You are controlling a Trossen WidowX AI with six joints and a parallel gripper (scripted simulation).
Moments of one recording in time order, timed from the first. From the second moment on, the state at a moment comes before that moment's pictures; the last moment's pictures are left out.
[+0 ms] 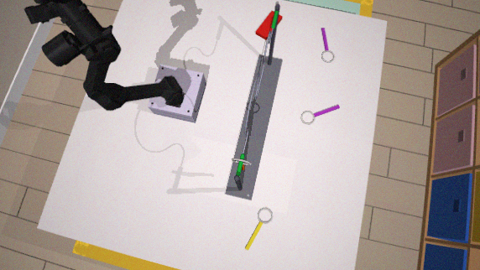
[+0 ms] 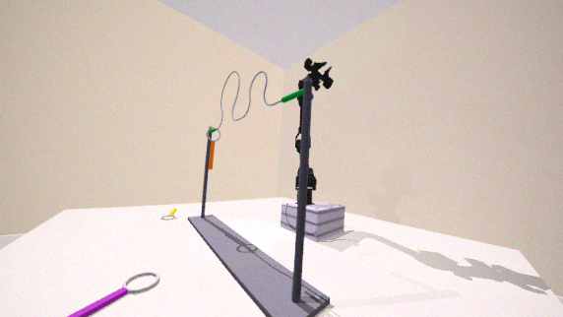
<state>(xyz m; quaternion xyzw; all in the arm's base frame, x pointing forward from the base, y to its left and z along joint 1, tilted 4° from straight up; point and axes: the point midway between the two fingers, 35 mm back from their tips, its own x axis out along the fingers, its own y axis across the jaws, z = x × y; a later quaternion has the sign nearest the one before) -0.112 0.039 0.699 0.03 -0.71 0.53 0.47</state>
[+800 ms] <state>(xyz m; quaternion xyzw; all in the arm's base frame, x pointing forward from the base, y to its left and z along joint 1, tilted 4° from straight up) 0.105 0.126 0.656 -0.13 -0.53 0.40 0.73</state>
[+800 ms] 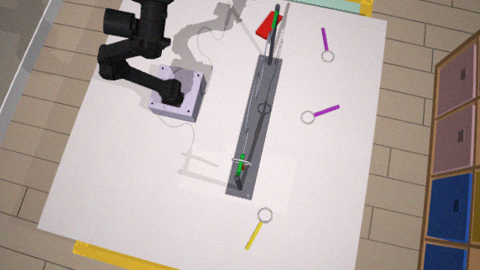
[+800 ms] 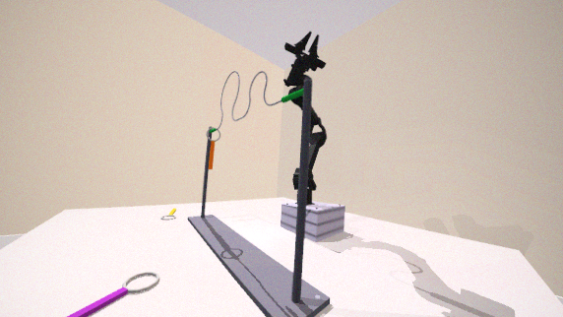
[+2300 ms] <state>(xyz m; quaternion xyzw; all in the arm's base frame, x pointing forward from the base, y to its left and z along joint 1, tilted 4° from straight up) 0.320 -0.173 0.470 -0.12 -0.21 0.01 0.97</state>
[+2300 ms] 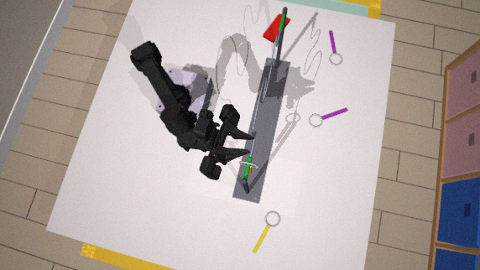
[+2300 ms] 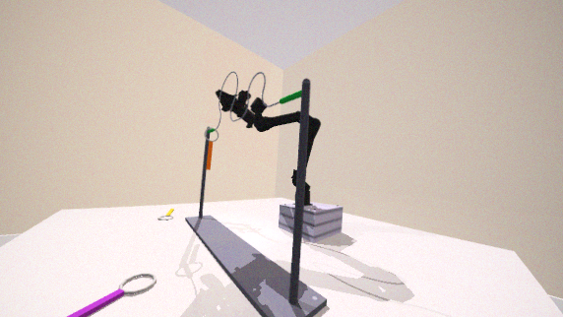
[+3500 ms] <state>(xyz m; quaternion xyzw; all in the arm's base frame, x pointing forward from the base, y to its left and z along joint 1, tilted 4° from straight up) 0.230 -0.228 0.123 -0.04 0.00 0.01 1.00</state>
